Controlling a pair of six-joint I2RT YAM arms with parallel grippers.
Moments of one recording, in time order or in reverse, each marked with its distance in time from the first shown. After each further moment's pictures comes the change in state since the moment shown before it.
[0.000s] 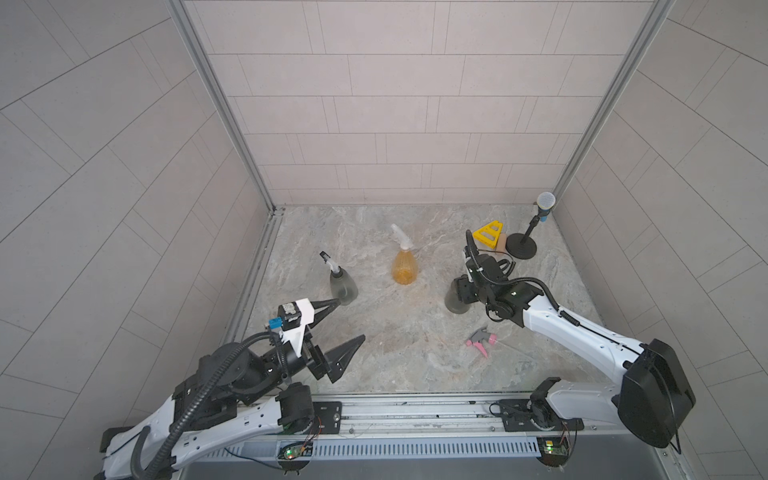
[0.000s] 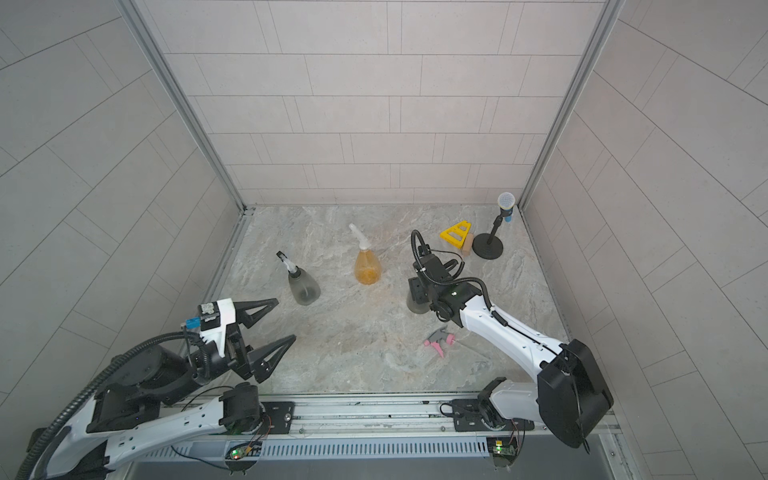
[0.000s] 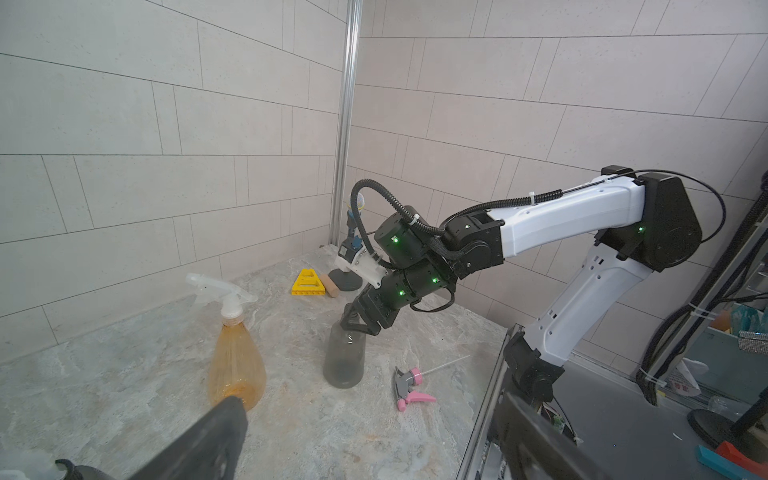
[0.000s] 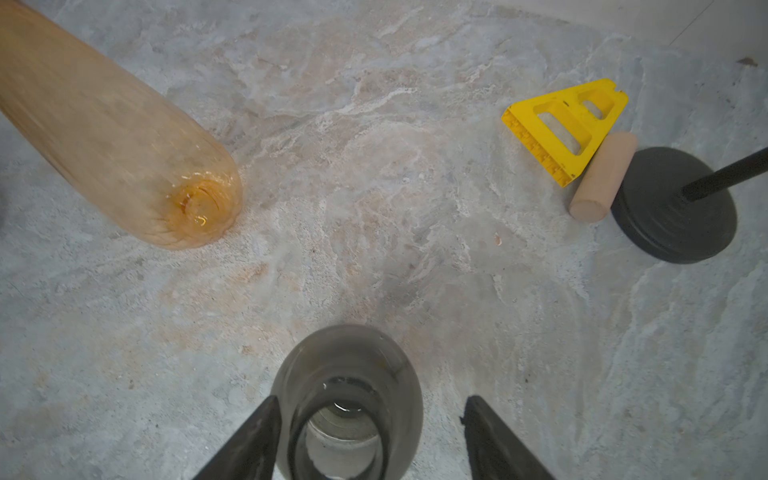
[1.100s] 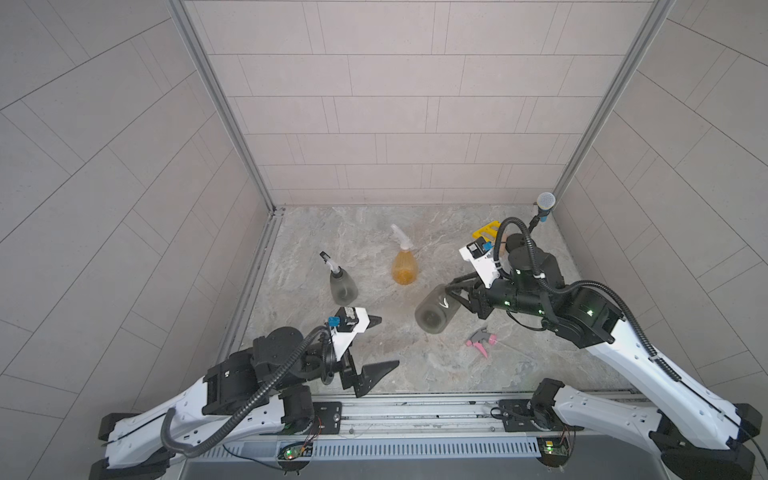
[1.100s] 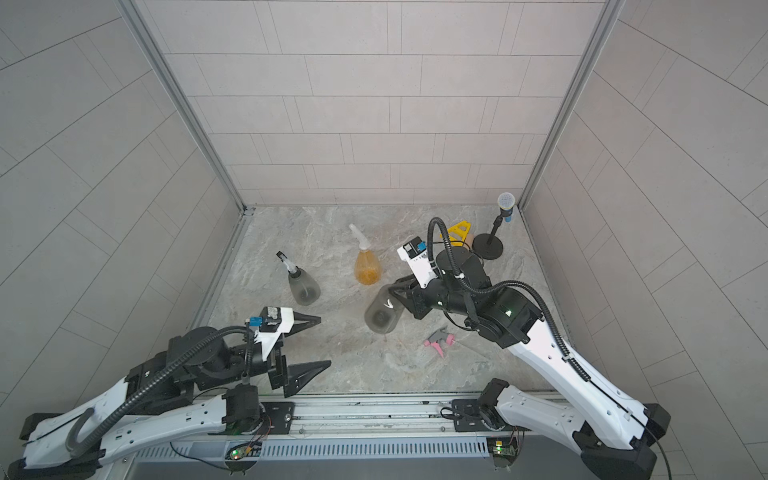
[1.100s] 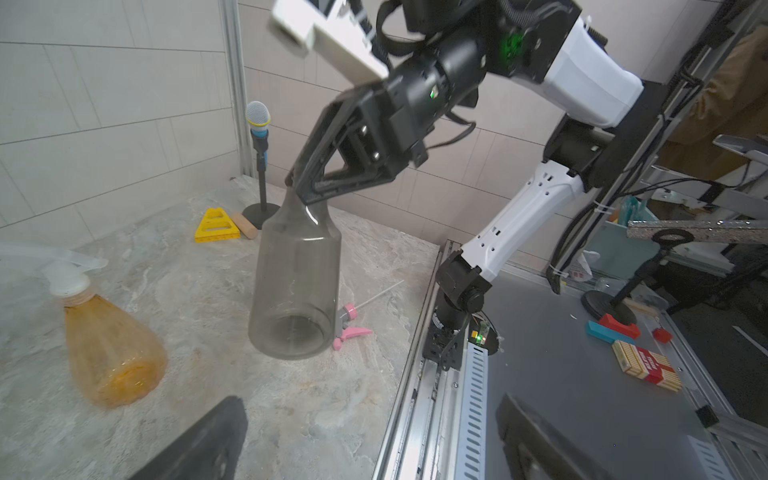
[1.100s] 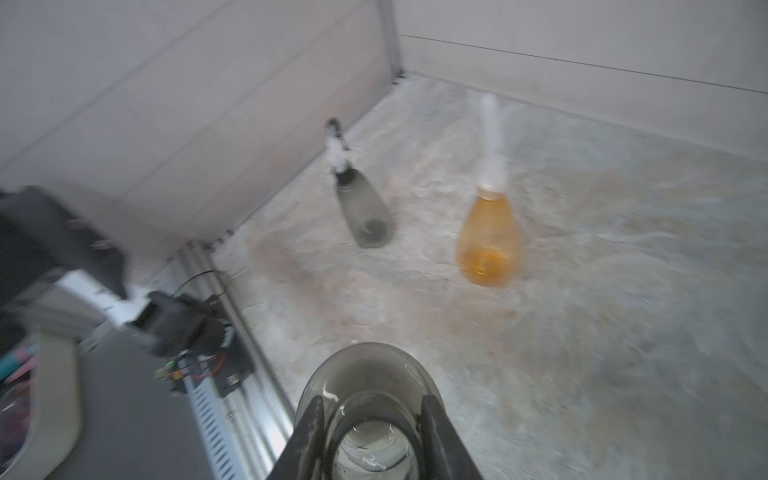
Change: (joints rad) left arm 0.000 0.223 0.002 0.011 0.302 -0.018; right arm 0.229 -0.294 0.398 -0.351 -0.555 -0.036
